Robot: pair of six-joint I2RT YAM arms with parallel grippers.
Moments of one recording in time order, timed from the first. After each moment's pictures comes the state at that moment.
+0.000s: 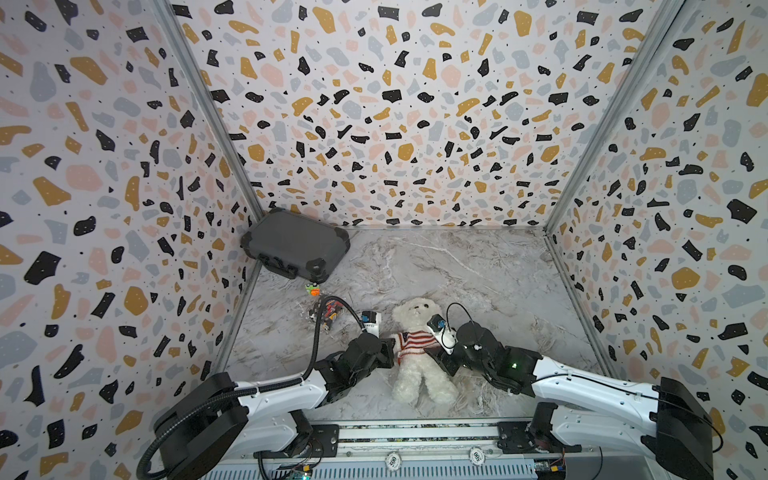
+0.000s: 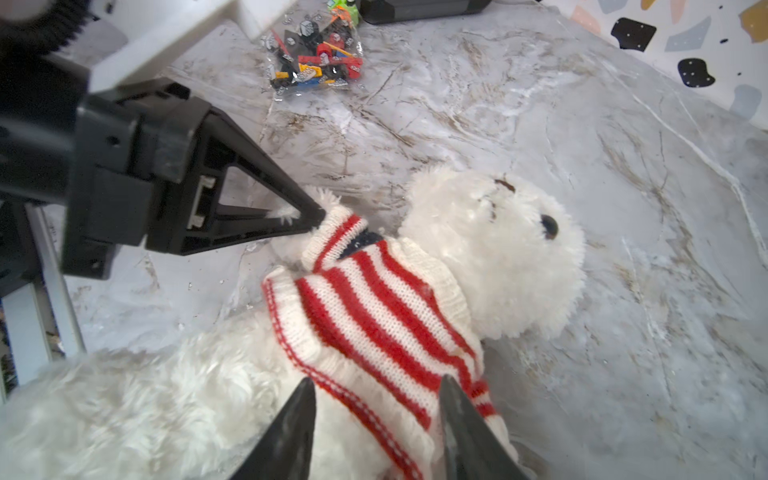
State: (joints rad) left arm -0.89 1.17 0.33 0.28 -0.17 -0.77; right arm 1.01 1.07 0.57 -0.13 0.07 0.04
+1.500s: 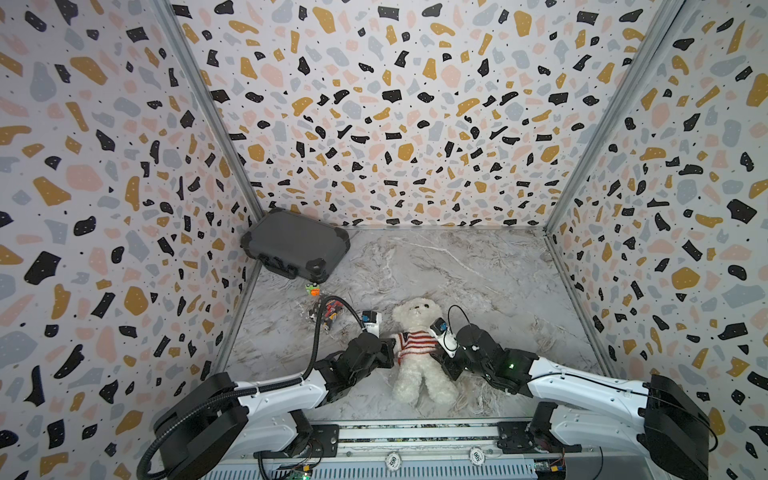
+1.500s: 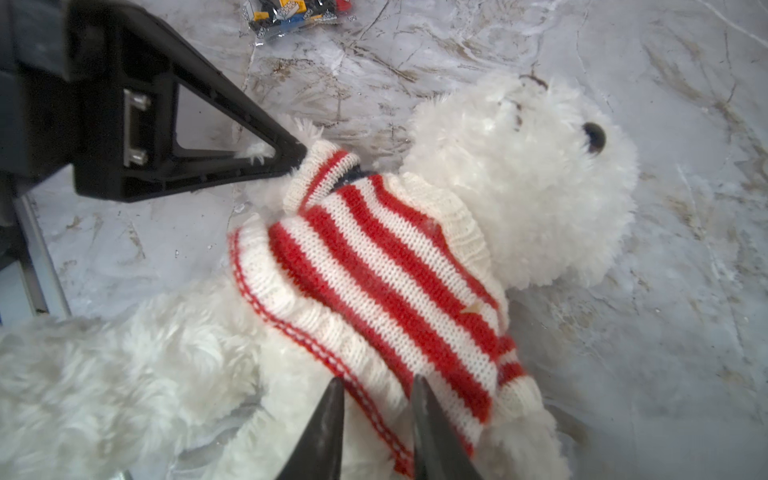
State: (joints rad) left arm -0.89 1.17 0.33 0.28 -0.16 -0.77; right arm 0.97 1.10 0.51 -0.10 0.02 0.10
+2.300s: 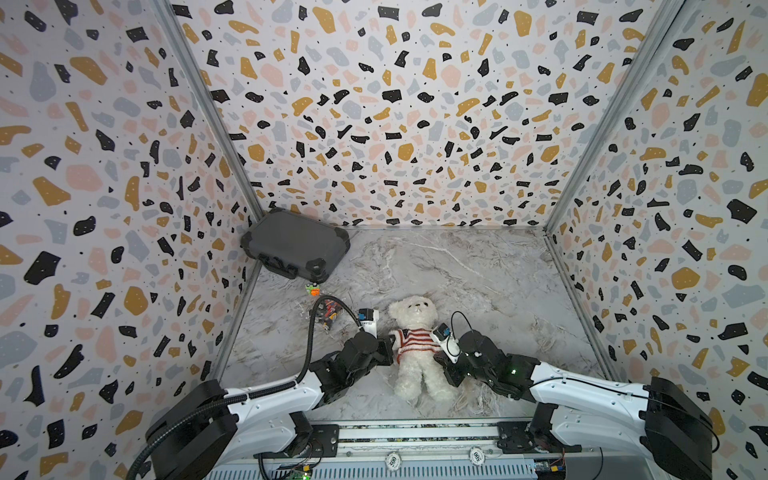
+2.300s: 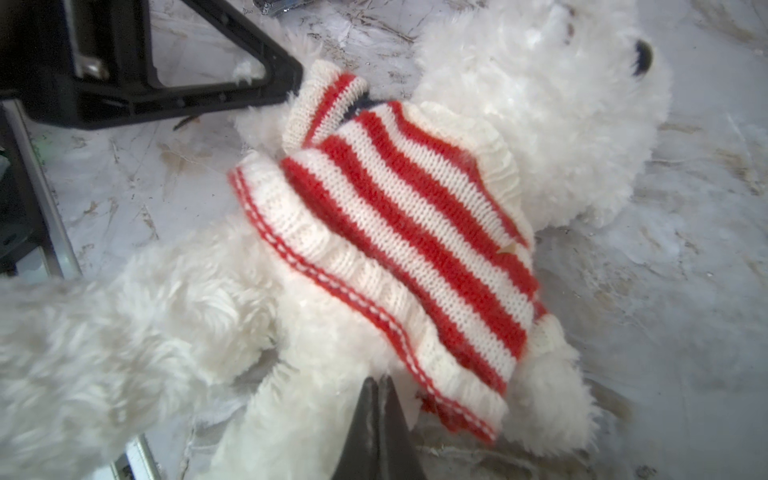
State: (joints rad) left arm -0.88 1.11 0.33 0.27 -0.17 -0.79; right arm 0.98 1.07 0.44 -0.08 -0.01 0.14
